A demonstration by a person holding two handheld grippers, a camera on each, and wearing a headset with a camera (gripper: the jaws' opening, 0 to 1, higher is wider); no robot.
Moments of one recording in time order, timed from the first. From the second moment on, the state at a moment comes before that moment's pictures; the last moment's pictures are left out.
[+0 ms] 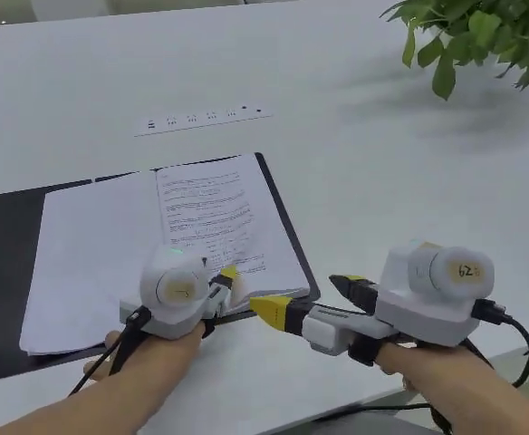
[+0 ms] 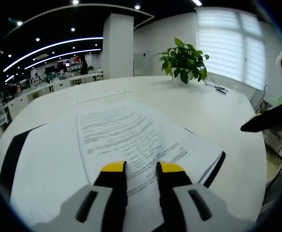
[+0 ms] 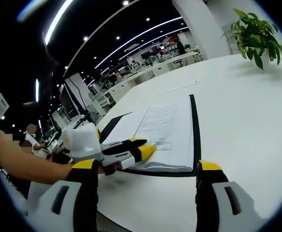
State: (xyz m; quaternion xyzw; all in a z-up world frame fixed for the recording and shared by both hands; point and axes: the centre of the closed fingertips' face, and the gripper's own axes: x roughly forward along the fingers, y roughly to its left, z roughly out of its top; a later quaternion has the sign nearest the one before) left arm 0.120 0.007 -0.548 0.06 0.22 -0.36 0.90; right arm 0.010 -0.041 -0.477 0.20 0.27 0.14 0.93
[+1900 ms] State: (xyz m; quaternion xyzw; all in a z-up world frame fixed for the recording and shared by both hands) left arm 0.123 0.010 -0.548 0.04 0.22 -0.36 0.91; right arm 0.083 -0.080 -0.546 0.34 0.34 0.12 0.87
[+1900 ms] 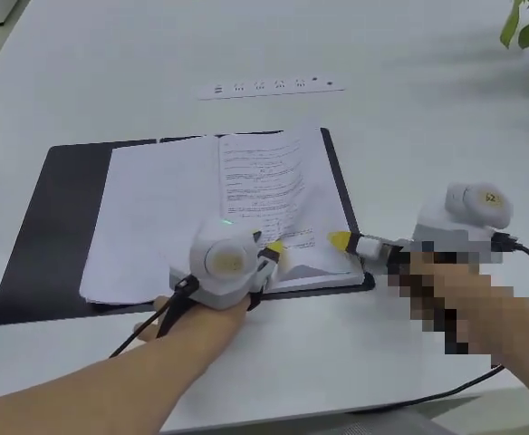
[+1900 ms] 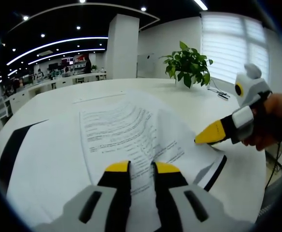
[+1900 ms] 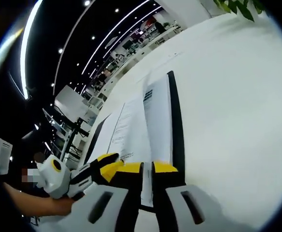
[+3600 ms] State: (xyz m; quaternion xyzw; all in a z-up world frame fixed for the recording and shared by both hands) left arm 0.079 0.139 -0.465 0.02 0.22 -0.36 0.91; right arm 0.072 0.010 -0.440 0.41 0.26 0.14 0.86
